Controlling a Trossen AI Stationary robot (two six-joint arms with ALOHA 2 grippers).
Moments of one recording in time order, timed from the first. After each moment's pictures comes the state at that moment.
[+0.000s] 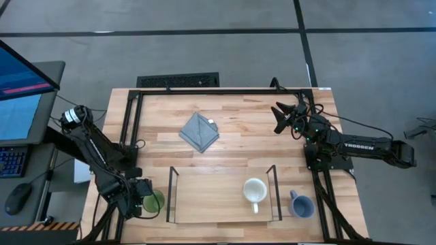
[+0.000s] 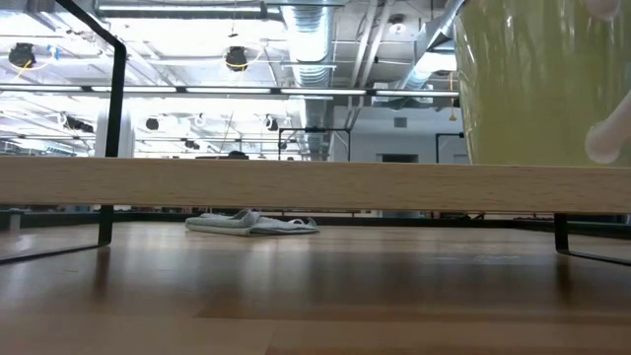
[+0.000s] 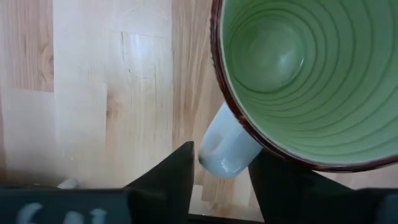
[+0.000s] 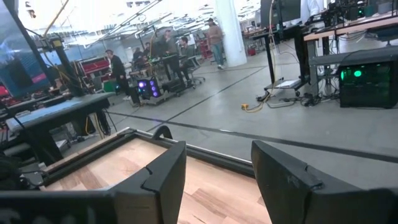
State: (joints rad) left arm -1.02 1.32 0.82 -0.97 -0.13 -1.16; right arm -0.37 0.57 0.09 0.51 0.36 0.21
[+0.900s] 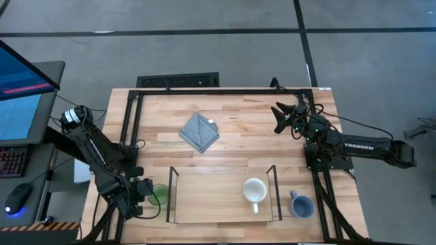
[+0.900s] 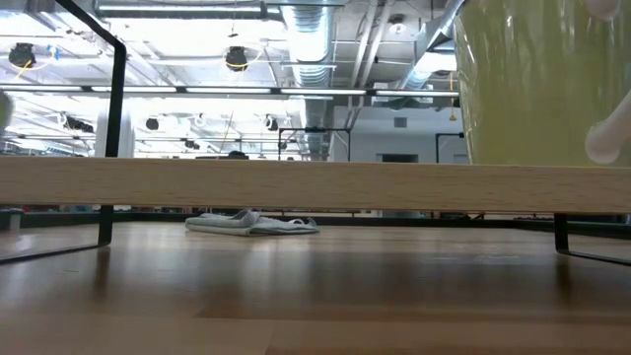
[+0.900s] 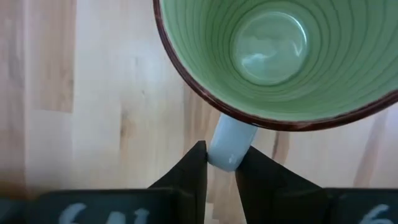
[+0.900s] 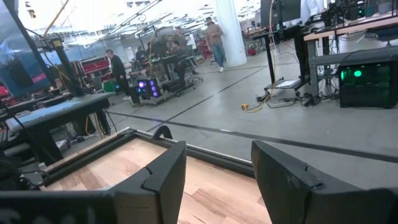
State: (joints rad) left arm -1.02 1.32 0.82 -0.97 -0.20 -1.14; right arm -0.37 0.57 0.09 0.51 0.36 0.21
